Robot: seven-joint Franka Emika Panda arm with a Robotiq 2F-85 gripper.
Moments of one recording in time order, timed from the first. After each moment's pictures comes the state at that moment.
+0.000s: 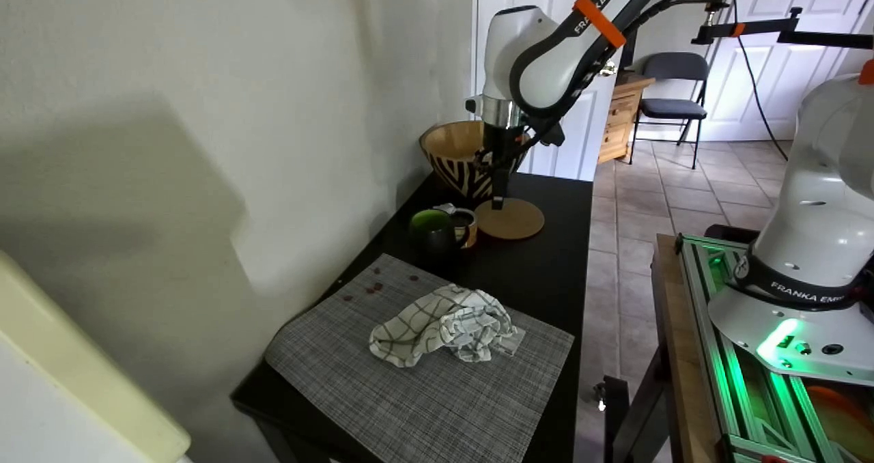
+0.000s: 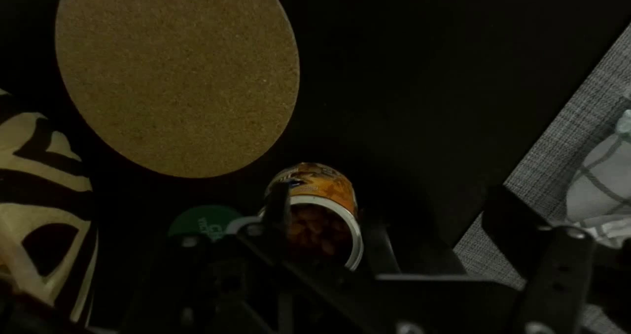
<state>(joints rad) -0.02 0.00 -0.12 -2.50 -0.04 2.57 -0.39</state>
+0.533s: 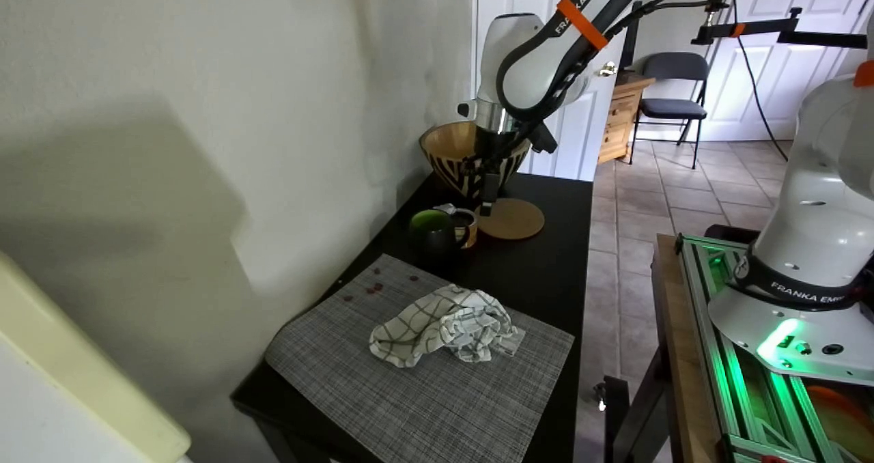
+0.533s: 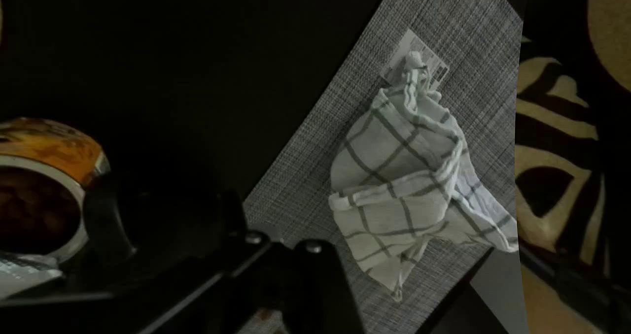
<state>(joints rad) -0.02 0.04 -0.08 -2.49 0.15 2.64 -0.58</state>
